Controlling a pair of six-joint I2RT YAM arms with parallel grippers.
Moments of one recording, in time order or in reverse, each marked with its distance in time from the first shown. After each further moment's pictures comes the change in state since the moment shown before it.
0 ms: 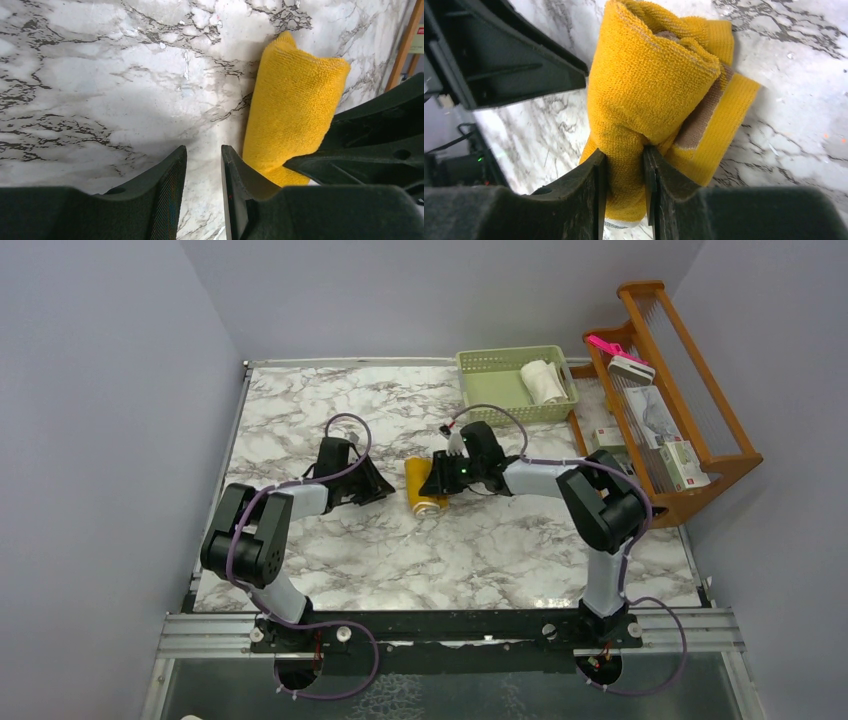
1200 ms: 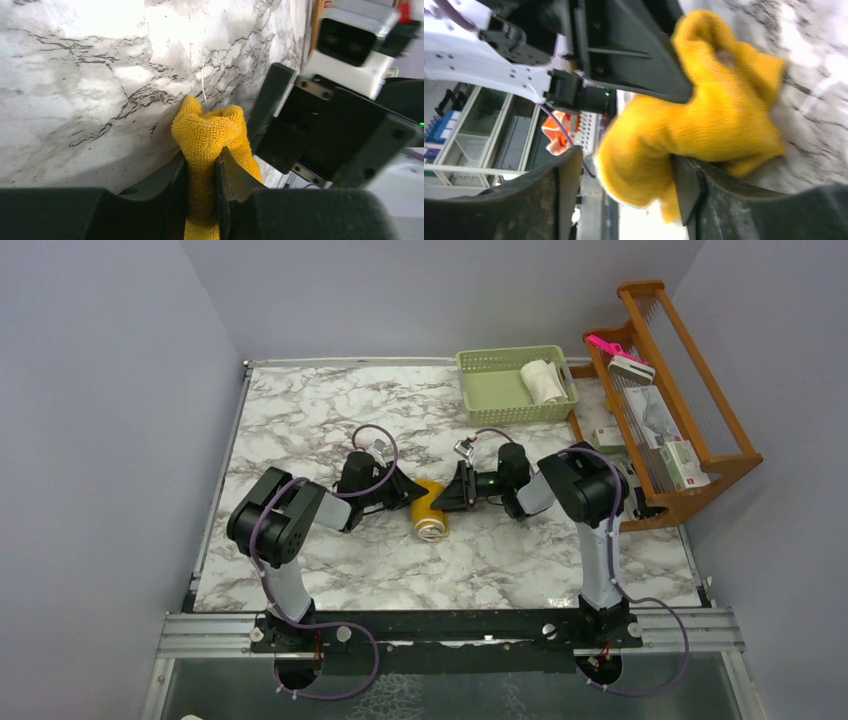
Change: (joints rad) left arm -0.170 0.176 -0.101 0.576 0.101 -0.299; right arm -0.163 0.288 -0.291 1.146 -0.718 0.665
